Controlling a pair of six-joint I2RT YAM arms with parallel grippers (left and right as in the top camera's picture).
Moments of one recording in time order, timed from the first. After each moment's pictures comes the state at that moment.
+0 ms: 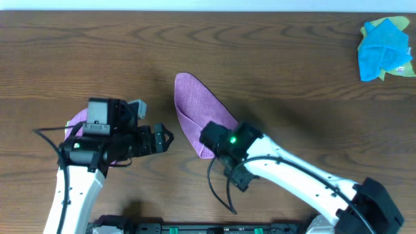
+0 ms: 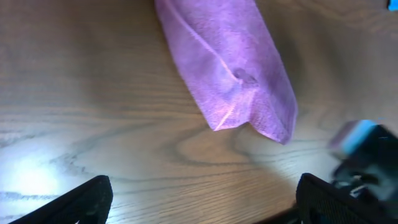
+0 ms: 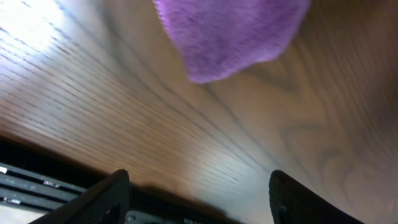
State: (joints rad) left arm -0.11 1.09 0.91 -0.97 0.48 -0.29; right arm 0.91 1.60 1.12 -1.28 0.19 0.15
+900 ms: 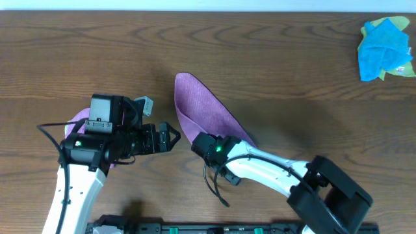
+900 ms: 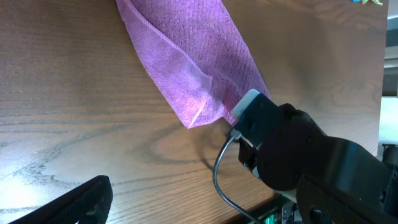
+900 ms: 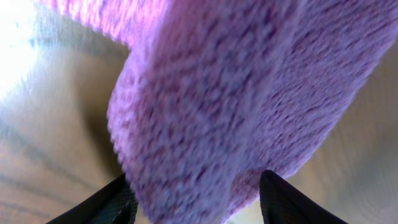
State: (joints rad) left arm -0.13 1.09 0.94 -0.97 0.55 -0.29; right arm 0.93 1.78 0.98 -0.89 0.36 0.12
